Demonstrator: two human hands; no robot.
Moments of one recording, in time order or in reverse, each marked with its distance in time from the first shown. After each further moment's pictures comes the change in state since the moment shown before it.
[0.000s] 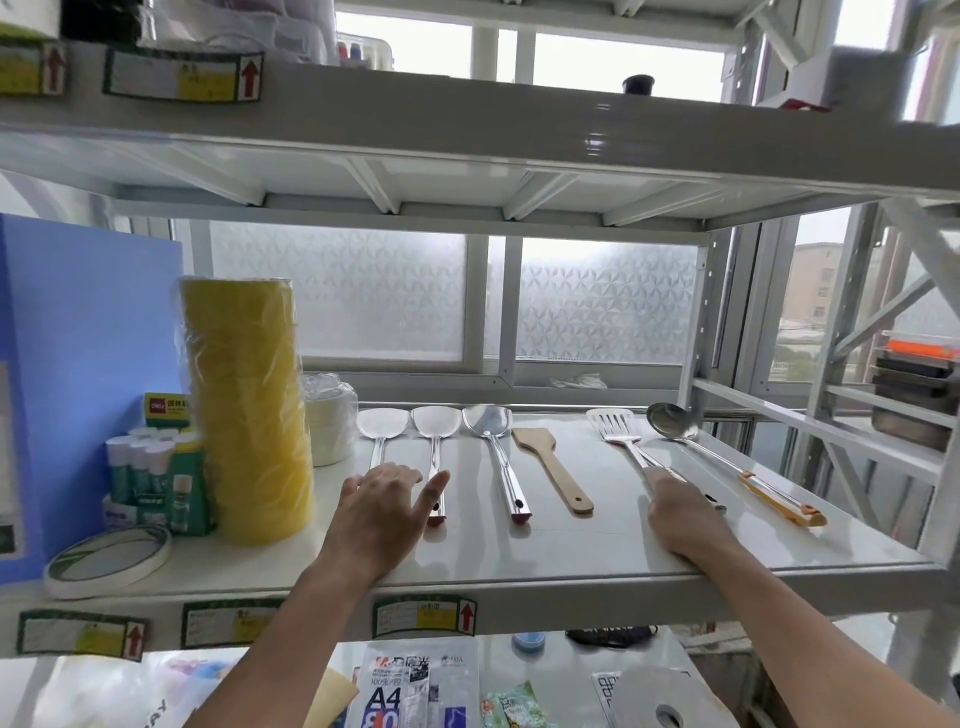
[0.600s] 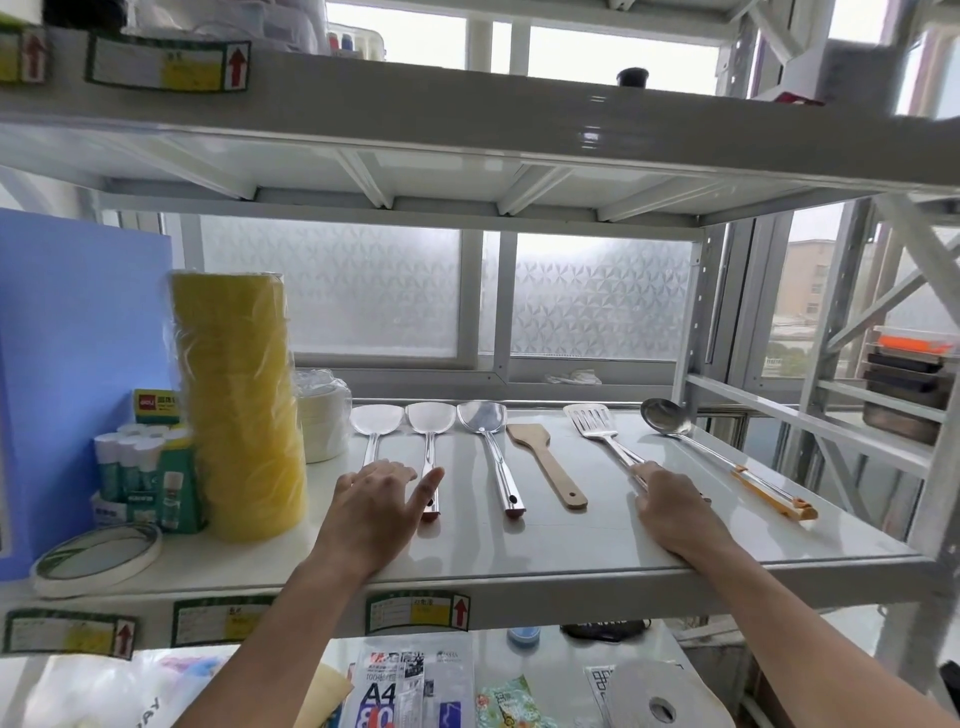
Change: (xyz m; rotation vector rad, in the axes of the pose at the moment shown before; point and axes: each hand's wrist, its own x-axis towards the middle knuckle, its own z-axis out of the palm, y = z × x) left_hand 0.002 -0.002 0.004 -0.010 -0.012 -0.008; right_hand 0.002 0.005 0.005 0.059 0.031 -0.018
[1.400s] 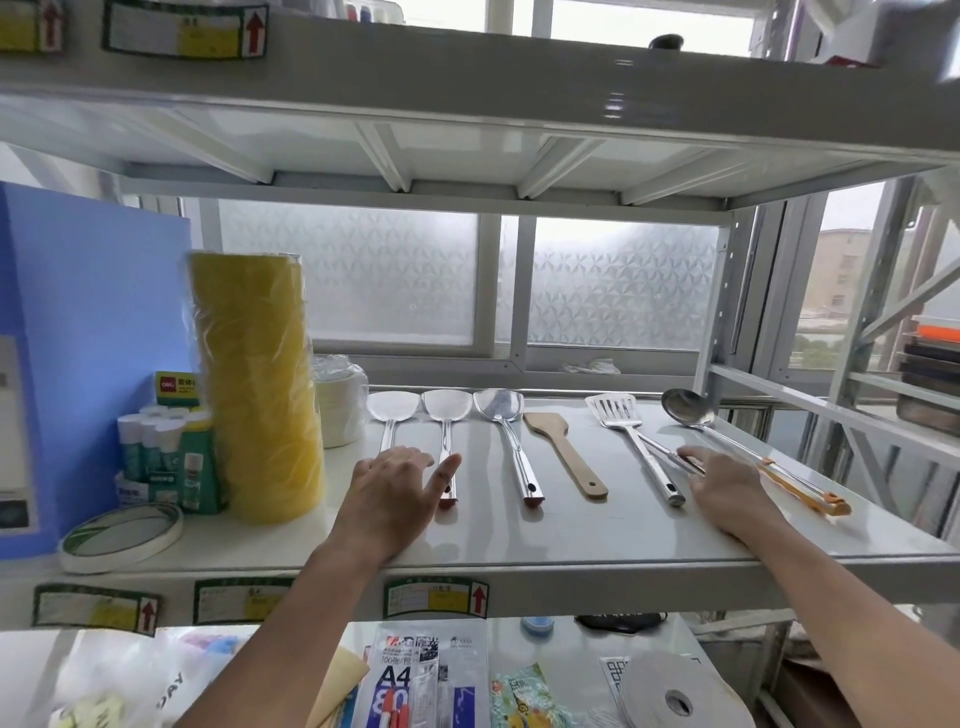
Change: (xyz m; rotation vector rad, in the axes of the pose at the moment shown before) left_hand -0.001 0.003 -0.003 -0.022 -0.012 -0.010; right_hand 0.043 0.051 0.004 -0.013 0.034 0.084
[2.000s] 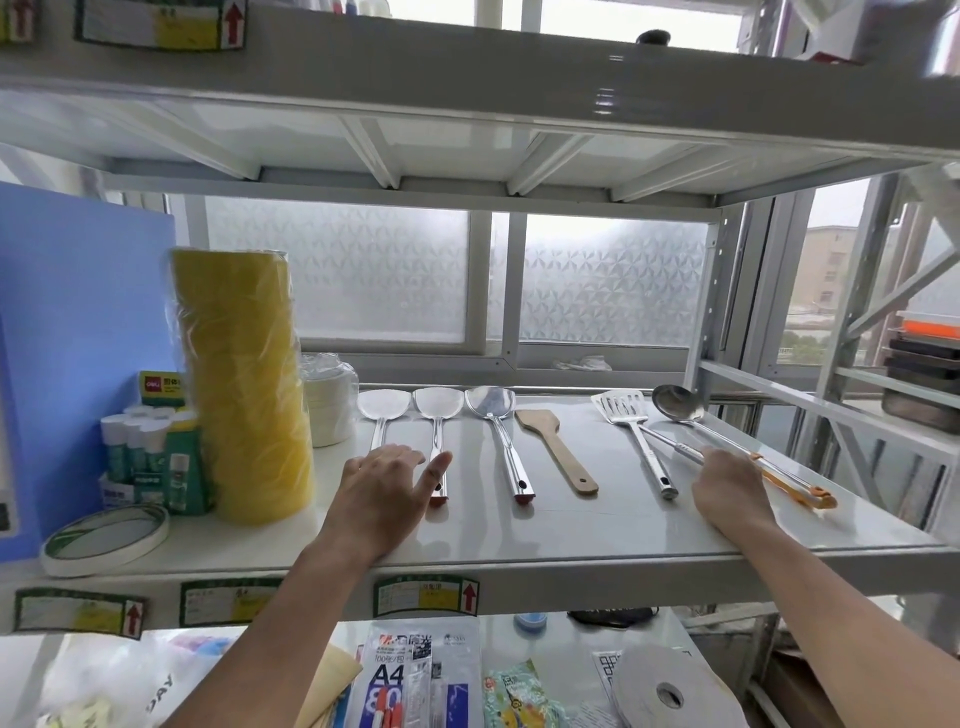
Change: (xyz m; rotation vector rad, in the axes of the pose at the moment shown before) left_hand -0.002 0.003 -0.004 -0.005 0.000 0.007; right_hand -0.003 0.002 0.000 -0.117 0.141 0.102
